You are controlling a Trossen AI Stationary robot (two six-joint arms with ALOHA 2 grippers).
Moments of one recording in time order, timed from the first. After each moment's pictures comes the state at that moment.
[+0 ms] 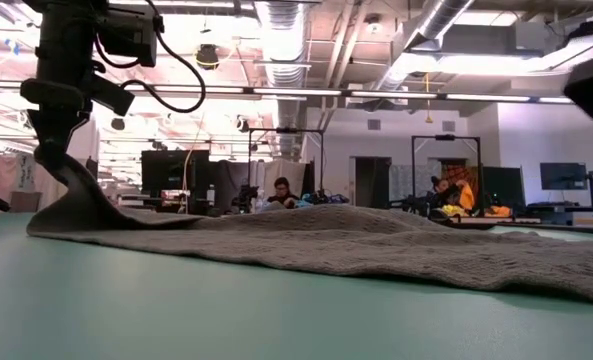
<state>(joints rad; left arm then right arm) 0.31 1.06 0.78 -1.24 -0.14 -0.27 0.85 1.87 1.13 -0.33 0.32 0.52</state>
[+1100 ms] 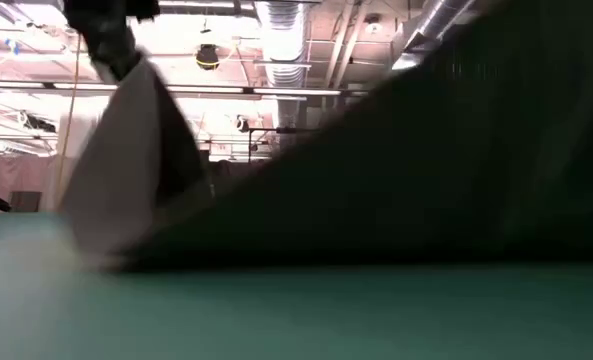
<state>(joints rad) 0.30 0.83 0.92 -0.81 0.46 -0.21 1.02 1.37 1.16 -0.59 0.43 0.70</state>
